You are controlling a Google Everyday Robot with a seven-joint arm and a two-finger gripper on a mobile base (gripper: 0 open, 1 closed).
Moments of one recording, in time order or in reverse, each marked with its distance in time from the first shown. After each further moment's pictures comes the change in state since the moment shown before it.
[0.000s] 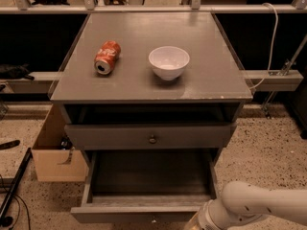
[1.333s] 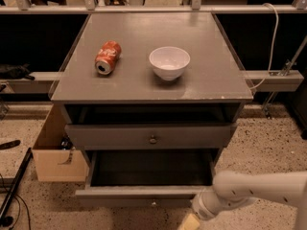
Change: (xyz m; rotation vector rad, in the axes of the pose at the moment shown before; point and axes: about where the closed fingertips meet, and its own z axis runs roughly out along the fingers) arm -0.015 -0.055 0.037 0.011 -0.001 0.047
